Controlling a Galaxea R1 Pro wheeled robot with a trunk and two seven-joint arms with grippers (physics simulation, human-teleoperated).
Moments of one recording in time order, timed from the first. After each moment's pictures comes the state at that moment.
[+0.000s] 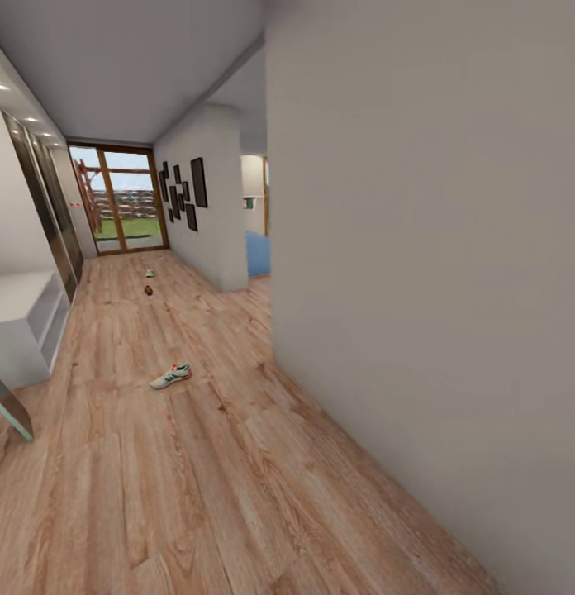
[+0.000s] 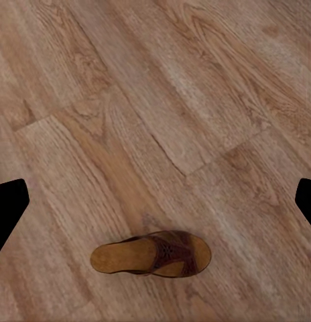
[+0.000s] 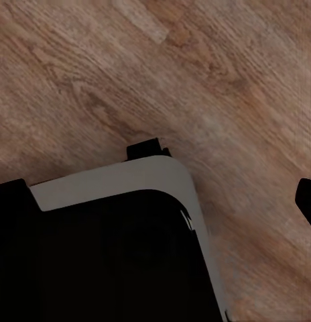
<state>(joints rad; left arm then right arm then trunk) -0.01 0.00 0.00 -0.64 0.05 -0.21 0.00 0.02 0.00 -0.30 -0.27 0.00 -0.06 -0.01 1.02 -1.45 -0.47</state>
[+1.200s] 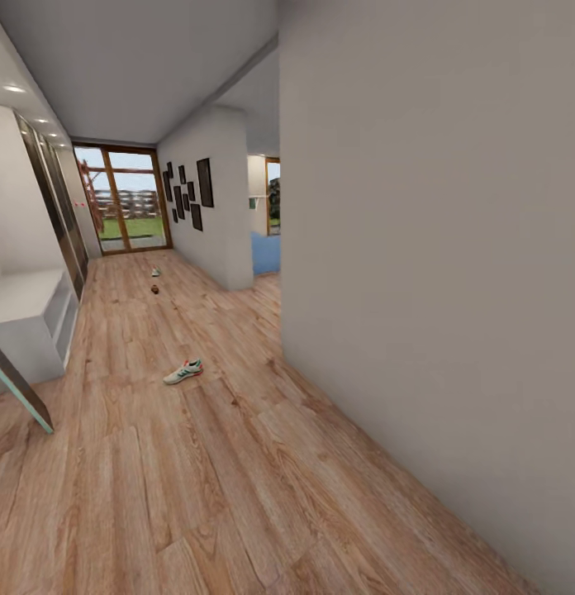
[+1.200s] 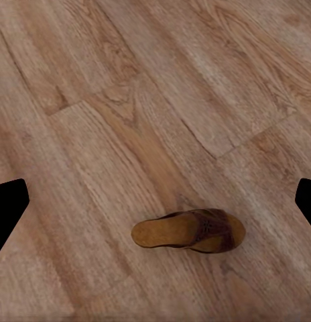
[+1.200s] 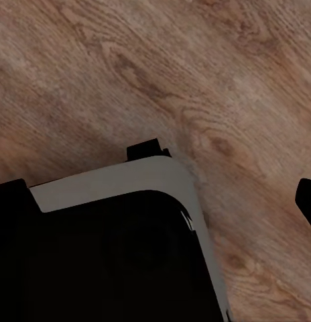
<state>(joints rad) -0.01 0.00 0.00 -0.64 0.05 -0.21 0.00 0.02 0.00 -0.30 -0.28 0.00 -0.06 -0.01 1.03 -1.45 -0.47</state>
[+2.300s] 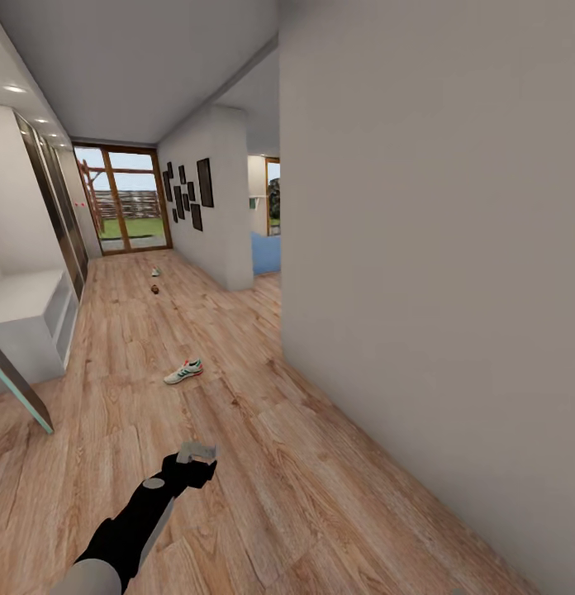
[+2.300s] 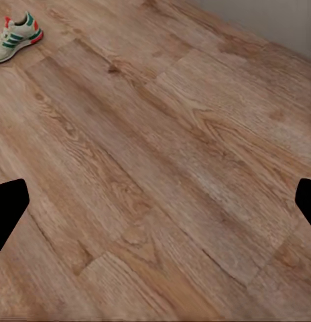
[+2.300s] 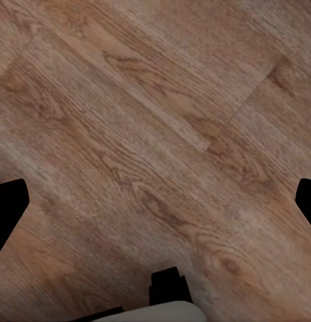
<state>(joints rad) -0.52 0.03 0.00 -0.66 -0.16 0.17 -0.11 -0.11 0.00 -0.29 -0.79 0.00 0.42 -0.01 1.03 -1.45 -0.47</state>
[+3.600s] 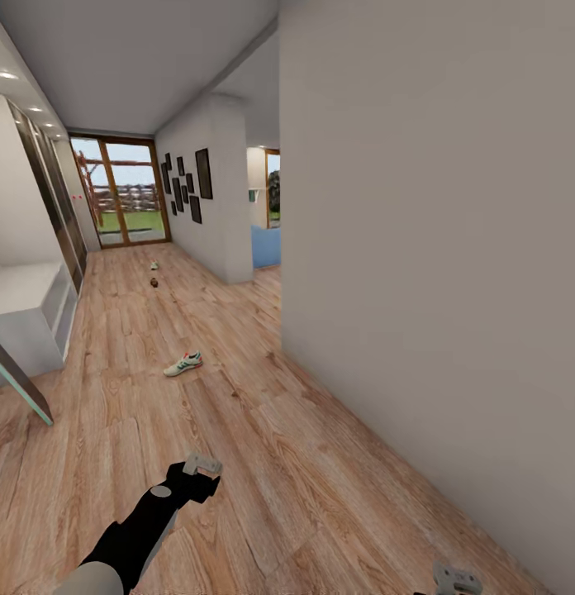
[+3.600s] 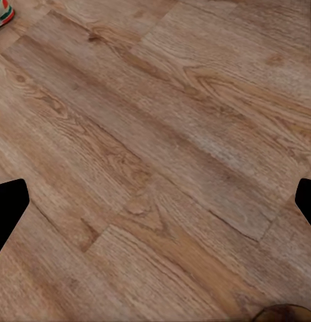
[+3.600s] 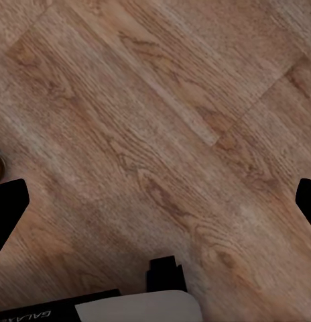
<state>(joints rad) -0.52 0.03 -0.06 -0.60 -0.24 0.17 -0.12 -0.12 -0.01 -0.19 -0.93 0.00 0.61 -0.01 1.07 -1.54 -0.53</state>
